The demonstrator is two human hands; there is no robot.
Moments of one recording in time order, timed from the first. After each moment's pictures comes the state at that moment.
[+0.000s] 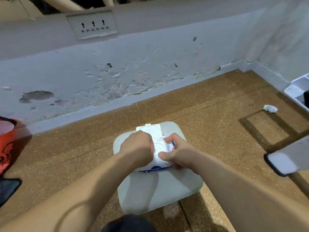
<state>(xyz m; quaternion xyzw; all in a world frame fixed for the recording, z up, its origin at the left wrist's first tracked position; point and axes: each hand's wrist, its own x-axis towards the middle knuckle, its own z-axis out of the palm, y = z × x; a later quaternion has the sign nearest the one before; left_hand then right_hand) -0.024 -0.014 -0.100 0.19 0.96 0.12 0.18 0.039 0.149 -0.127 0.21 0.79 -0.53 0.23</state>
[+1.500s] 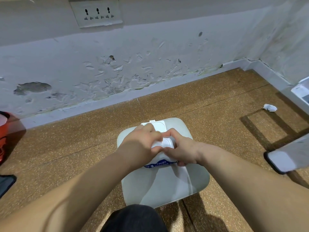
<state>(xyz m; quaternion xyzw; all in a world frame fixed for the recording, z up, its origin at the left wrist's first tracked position) -0.032 -0.051 -0.116 0.35 0.91 0.18 0.09 0.013 0.143 -0.136 0.13 0.84 -0.41 0.33</state>
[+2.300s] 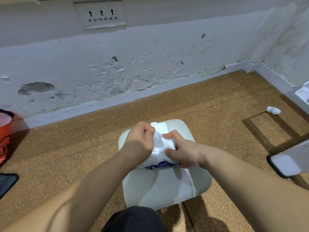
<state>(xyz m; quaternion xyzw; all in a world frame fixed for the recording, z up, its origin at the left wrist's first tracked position) -0.024 -0.044 -0.113 0.06 0.85 0.51 0.13 0.014 0.145 -0.143 0.14 0.83 -0.43 0.33</state>
